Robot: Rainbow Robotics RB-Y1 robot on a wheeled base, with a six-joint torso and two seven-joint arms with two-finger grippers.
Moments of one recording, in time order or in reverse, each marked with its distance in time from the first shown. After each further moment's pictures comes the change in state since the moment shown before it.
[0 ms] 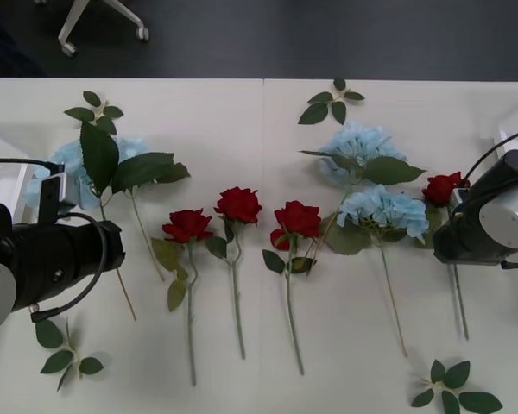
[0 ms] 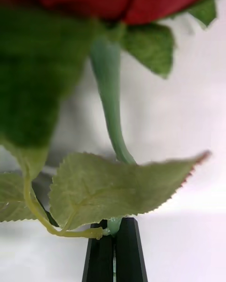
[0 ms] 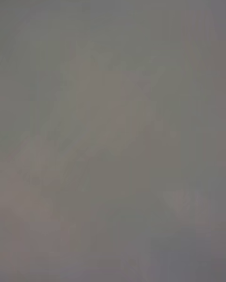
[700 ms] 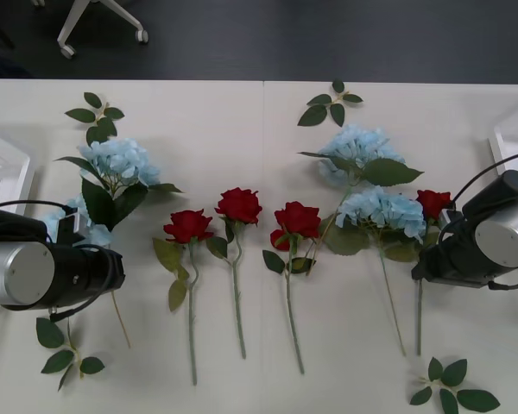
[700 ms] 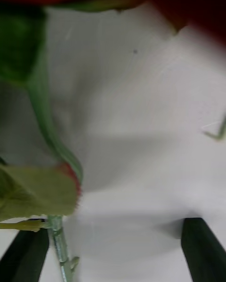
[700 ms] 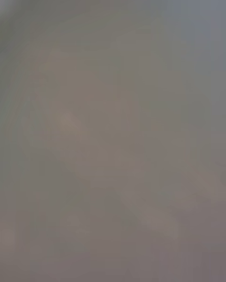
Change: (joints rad) right arm 0.033 0.000 0.065 -0.020 -0.116 -0.104 -0.030; left arm -0.085 0.000 -0.013 0.400 -0.056 0.000 0.002
